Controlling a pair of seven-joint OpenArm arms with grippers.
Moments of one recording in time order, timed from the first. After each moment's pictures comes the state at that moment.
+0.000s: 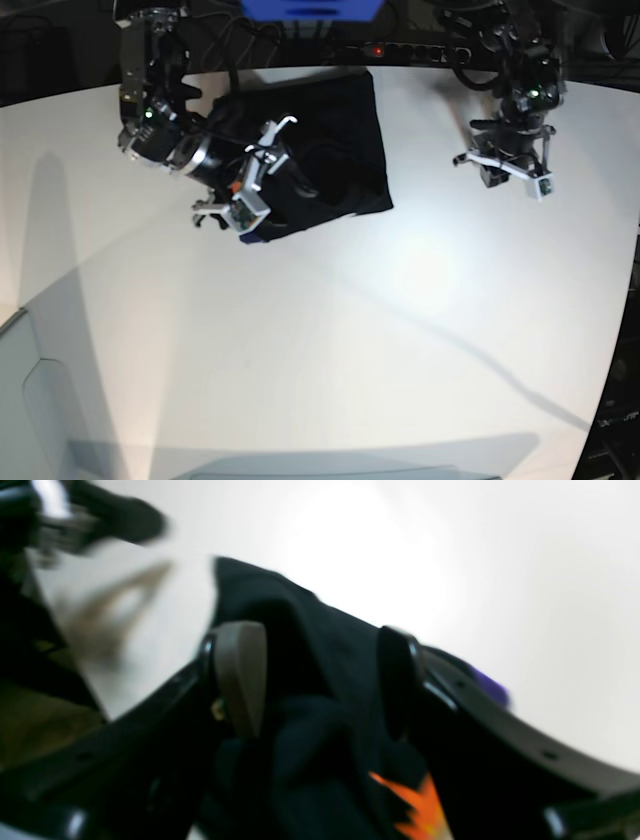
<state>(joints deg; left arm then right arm) 21.8 -4.3 -26.5 107.3 -22.6 -5.6 46.9 -13.4 2.8 -3.3 115.3 22.8 39.3 -51.3</state>
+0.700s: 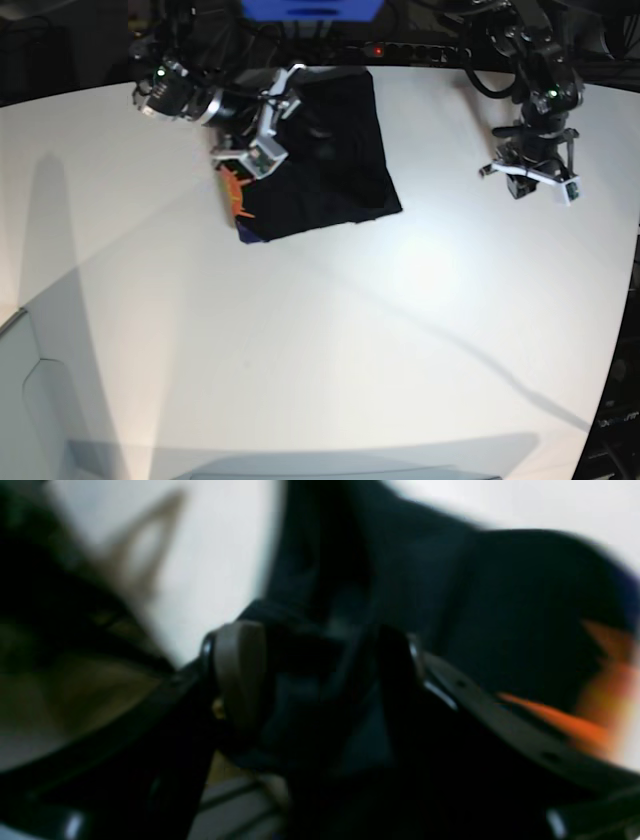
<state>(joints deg) 19.8 -3.9 -31.5 110.4 -22.8 -5.6 47.1 -24.0 3.1 -9.6 116.2 22.6 39.3 -50.7</state>
